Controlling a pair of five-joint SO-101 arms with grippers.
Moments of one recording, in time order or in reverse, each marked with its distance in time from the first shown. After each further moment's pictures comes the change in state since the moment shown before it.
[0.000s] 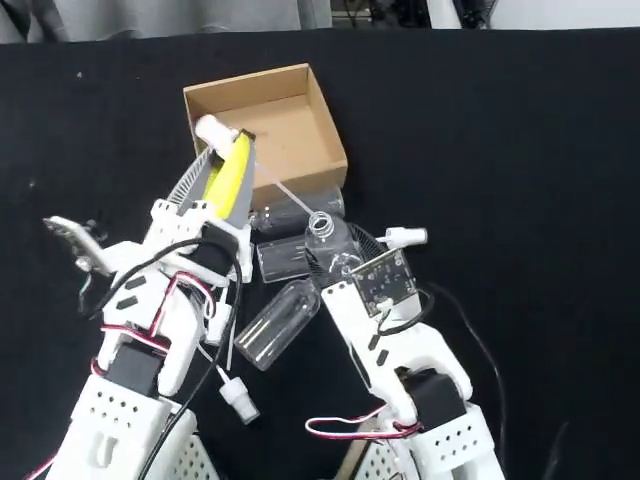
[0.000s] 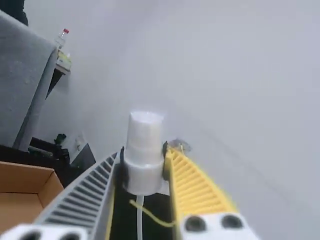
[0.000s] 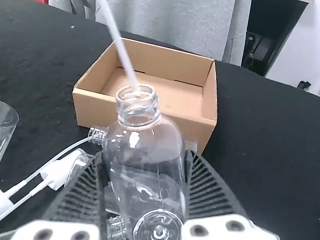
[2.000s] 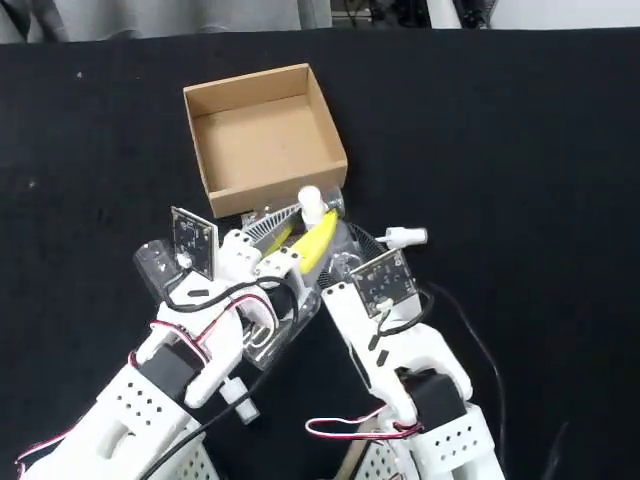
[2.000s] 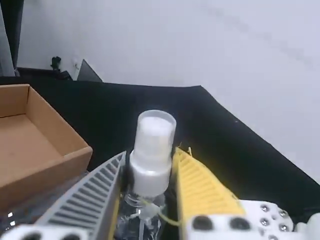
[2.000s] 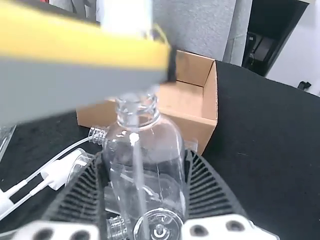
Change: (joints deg) left arm 16.0 6.6 2.8 9.8 -15.2; right arm -0.1 0.0 0.0 0.0 0.2
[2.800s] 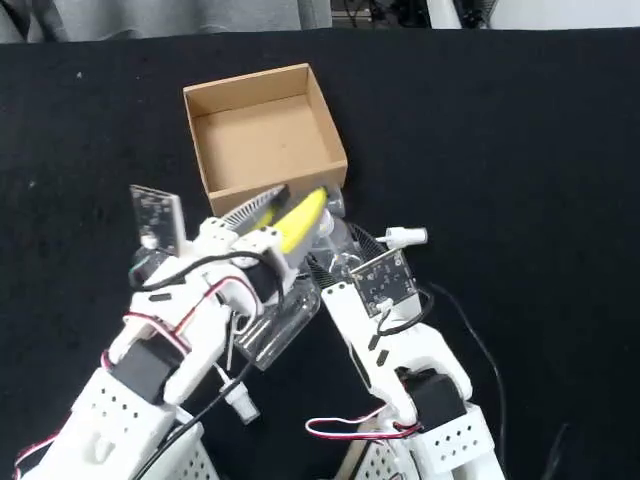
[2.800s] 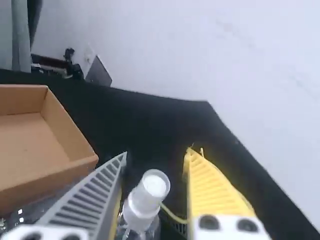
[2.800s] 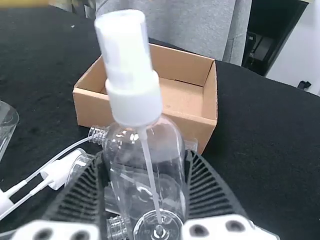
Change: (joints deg) left arm -4.1 -2.5 -12.5 16.4 6.9; right arm 0.1 0.0 0.0 0.0 -0.1
